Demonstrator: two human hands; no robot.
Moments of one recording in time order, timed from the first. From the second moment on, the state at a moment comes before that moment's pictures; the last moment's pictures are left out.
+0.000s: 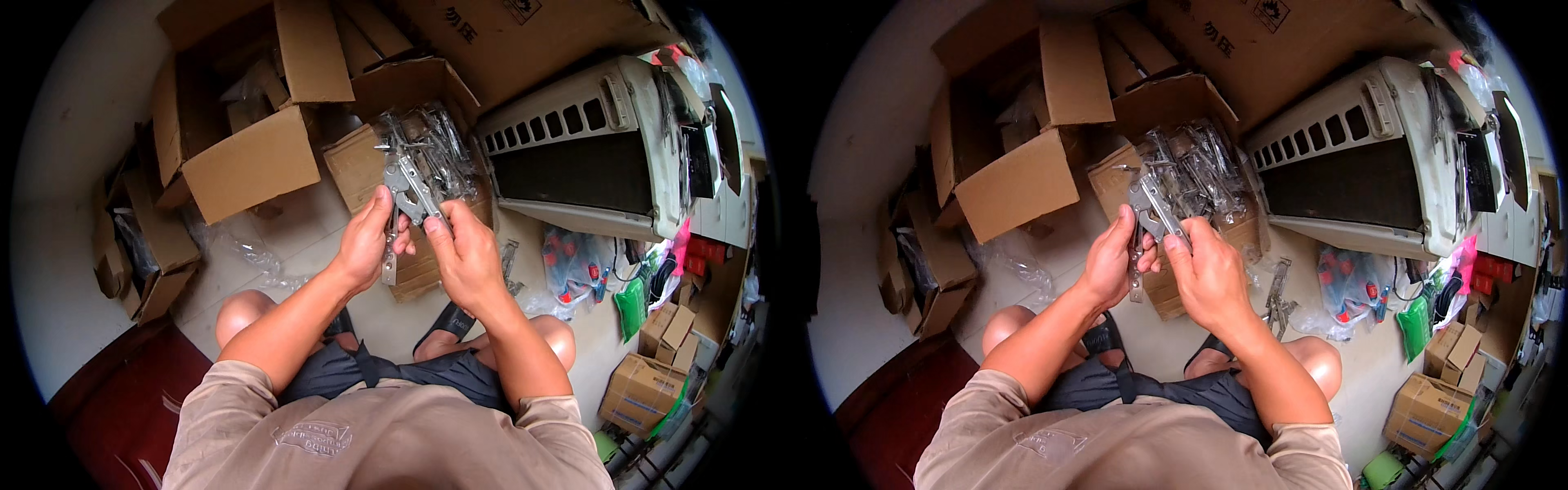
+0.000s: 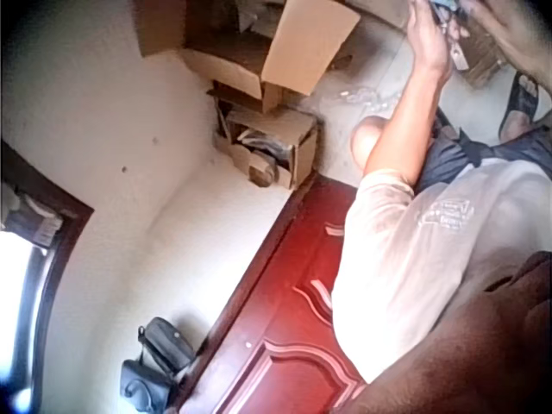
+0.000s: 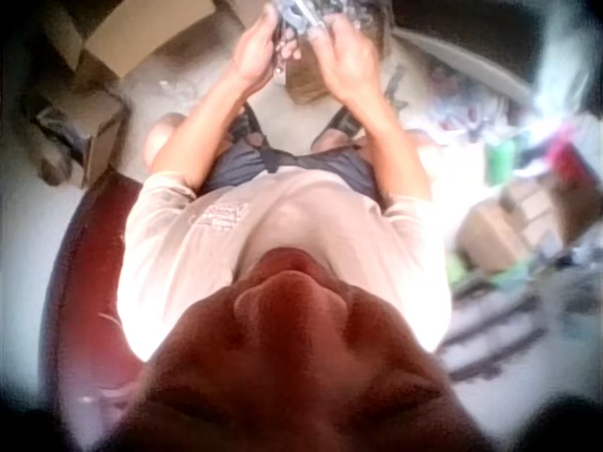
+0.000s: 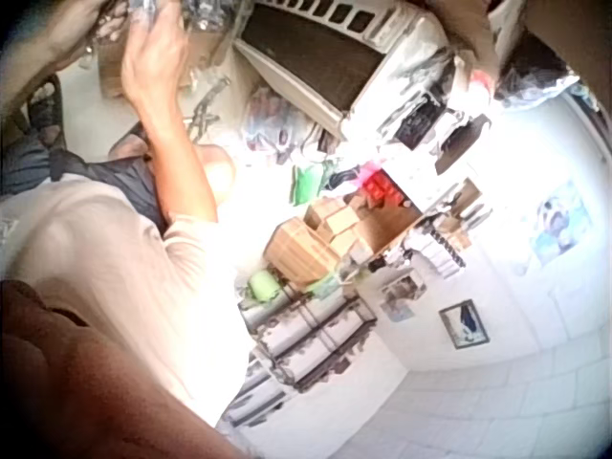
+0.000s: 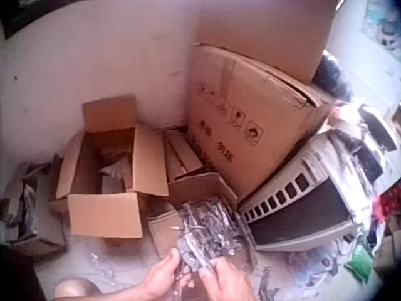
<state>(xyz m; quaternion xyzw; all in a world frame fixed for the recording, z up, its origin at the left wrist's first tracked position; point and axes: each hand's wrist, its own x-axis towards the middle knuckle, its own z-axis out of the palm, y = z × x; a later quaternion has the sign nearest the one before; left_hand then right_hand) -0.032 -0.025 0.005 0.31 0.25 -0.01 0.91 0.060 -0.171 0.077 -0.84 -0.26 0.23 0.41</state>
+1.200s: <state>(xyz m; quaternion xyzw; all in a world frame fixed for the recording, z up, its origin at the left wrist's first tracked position) -0.031 -0.041 -0.011 0.26 0.28 0.00 0.92 0.024 -0.164 0.064 -0.85 -0.33 0.29 0.30</state>
